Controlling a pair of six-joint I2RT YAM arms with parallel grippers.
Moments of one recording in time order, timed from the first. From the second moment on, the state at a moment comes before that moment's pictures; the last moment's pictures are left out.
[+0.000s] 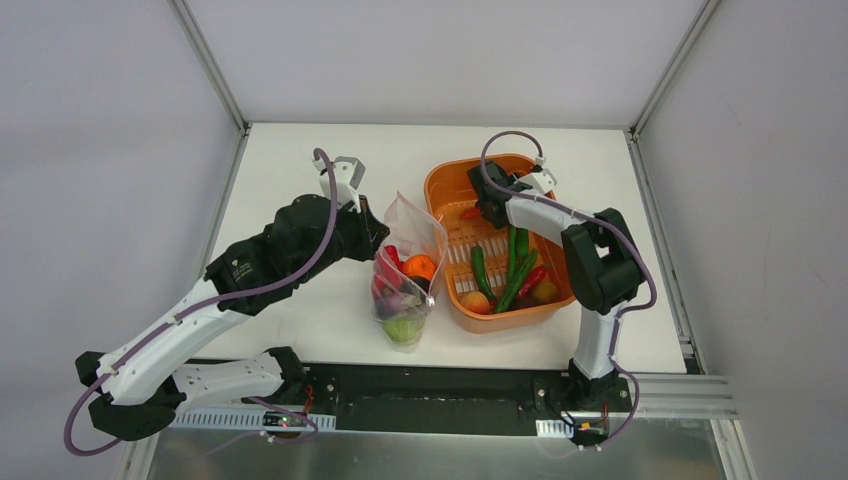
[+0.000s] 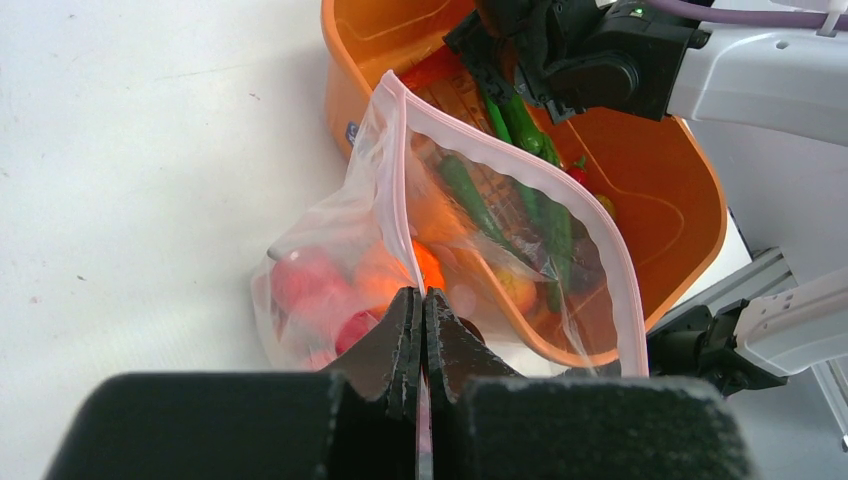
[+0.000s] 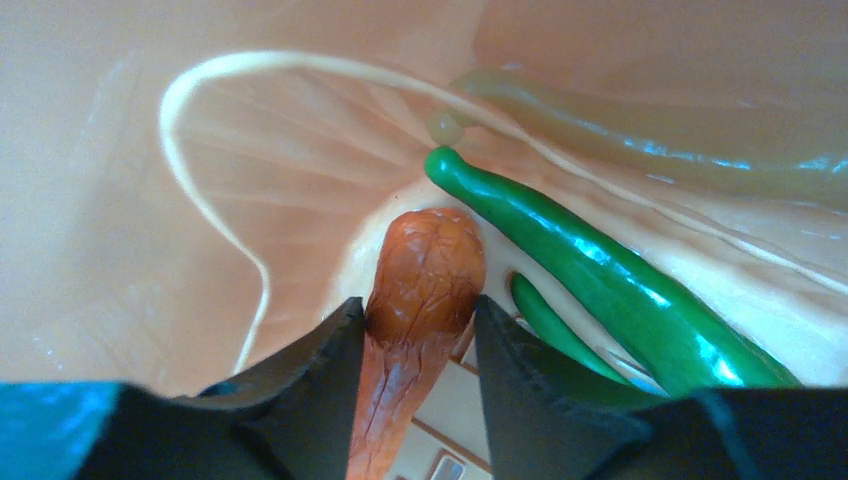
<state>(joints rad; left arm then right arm) -0.93 0.94 1.25 -0.70 -0.34 -0.51 0.53 1.93 1.32 -0.44 0.74 1.37</state>
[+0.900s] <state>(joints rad) -0.93 0.97 1.25 -0.70 -0.34 -0.53 0.56 1.86 1.23 -0.28 0.72 1.09</state>
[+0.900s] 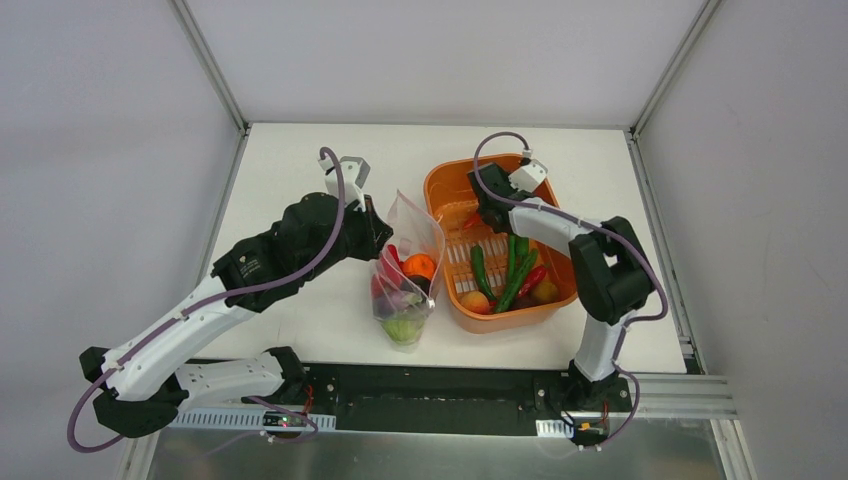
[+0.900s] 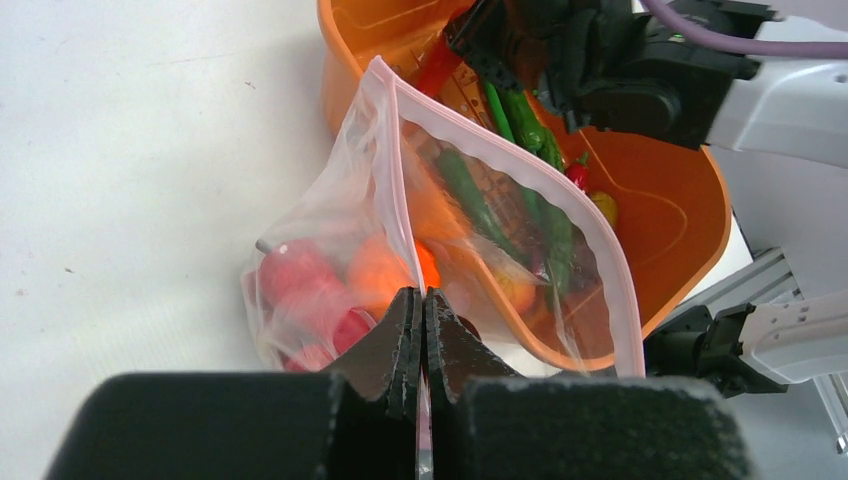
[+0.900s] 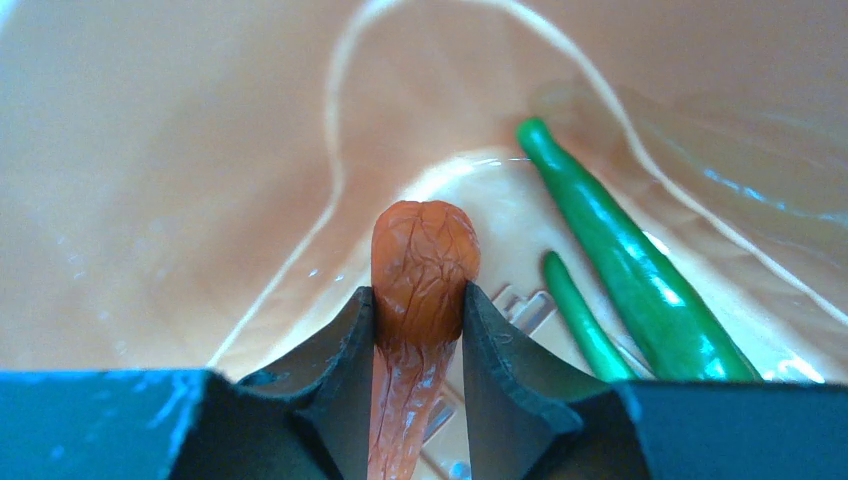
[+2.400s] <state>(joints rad) -0.93 0.97 1.25 -0.70 -0.31 -0.57 1.04 1.21 1.18 0.01 0.08 0.17</state>
